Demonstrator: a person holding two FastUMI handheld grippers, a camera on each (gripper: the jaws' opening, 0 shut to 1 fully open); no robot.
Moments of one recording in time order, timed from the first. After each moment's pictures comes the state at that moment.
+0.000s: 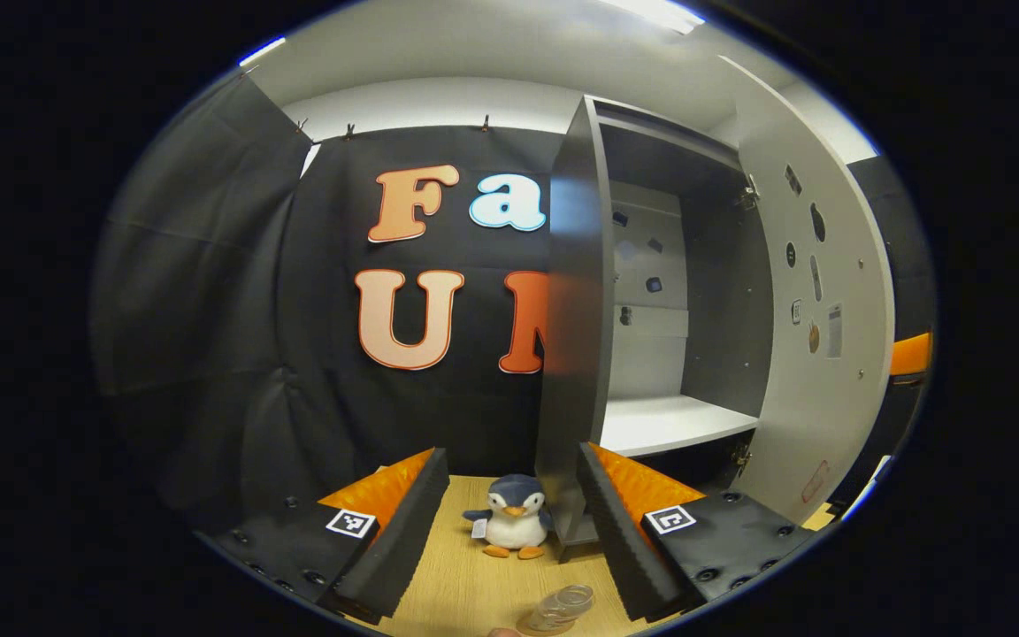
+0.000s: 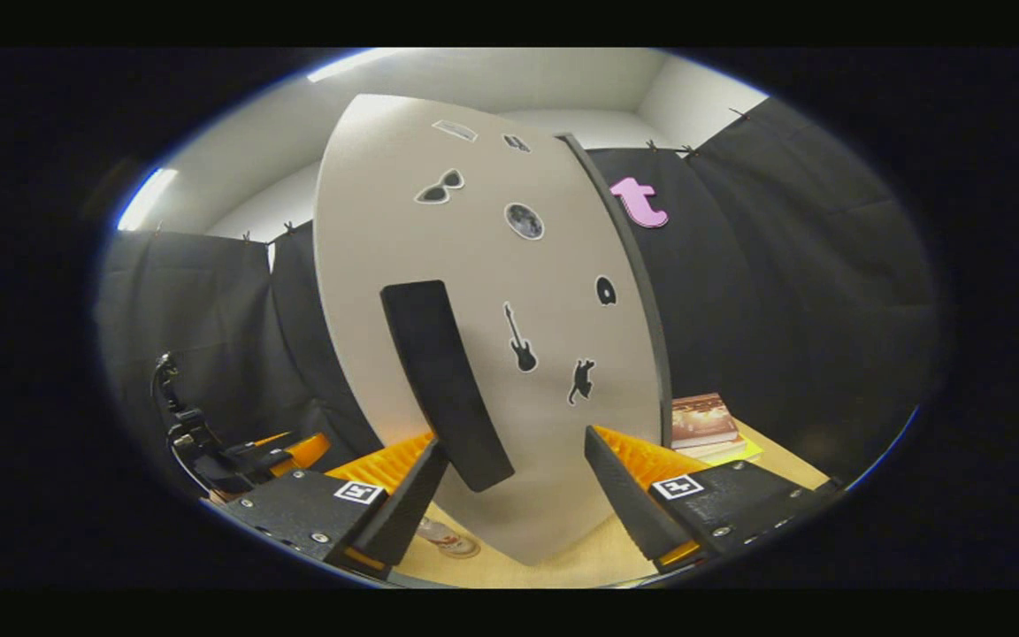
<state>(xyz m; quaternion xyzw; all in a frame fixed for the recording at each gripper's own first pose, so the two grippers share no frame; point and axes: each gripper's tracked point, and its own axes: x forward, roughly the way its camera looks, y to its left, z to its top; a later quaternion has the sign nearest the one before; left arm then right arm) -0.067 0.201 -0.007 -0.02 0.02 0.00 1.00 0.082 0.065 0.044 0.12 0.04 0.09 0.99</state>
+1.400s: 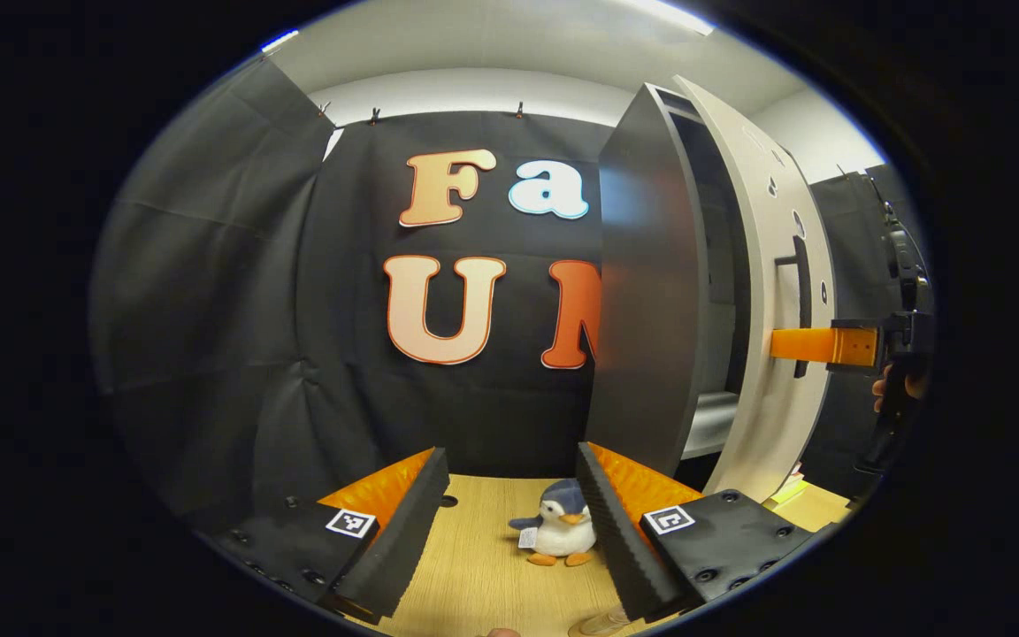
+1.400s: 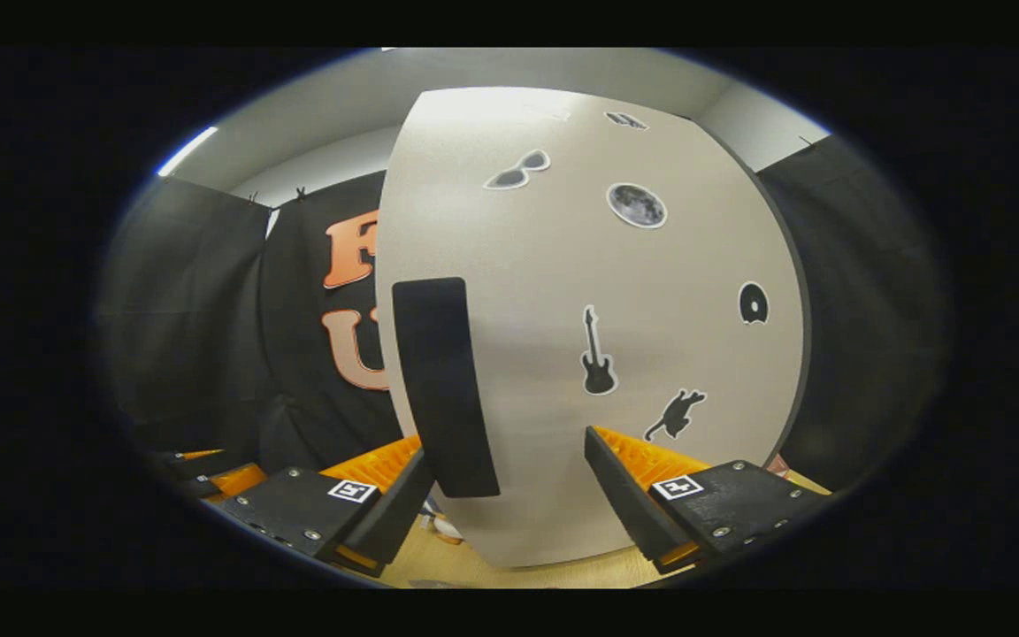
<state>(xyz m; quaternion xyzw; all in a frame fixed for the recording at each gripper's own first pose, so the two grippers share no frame) -0.026 0.281 -0.027 -0.03 0.03 0.02 1.00 0.162 0.124 0.052 0.05 0.01 0.07 1.00</state>
